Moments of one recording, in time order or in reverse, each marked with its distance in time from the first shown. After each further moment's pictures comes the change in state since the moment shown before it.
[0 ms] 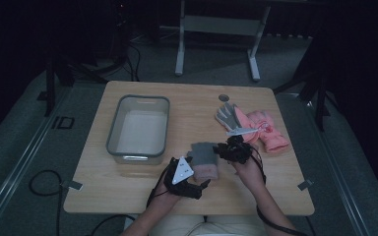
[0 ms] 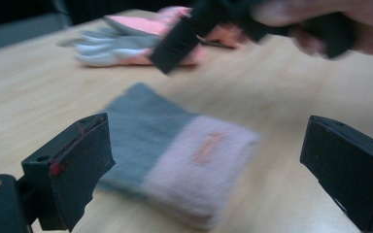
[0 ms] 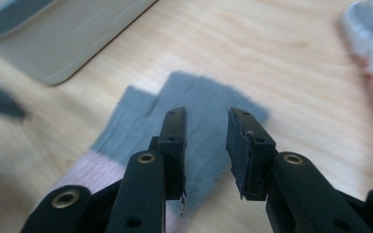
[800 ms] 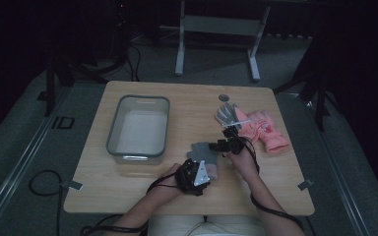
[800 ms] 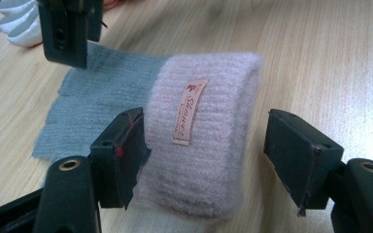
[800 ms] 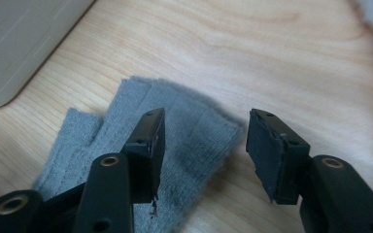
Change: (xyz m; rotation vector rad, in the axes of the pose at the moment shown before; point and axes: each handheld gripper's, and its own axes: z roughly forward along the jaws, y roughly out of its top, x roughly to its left) left arm -0.001 -0.001 0.038 0.268 -0.083 0.384; right arm -0.033 0.011 0.051 0.124 0.031 0.142
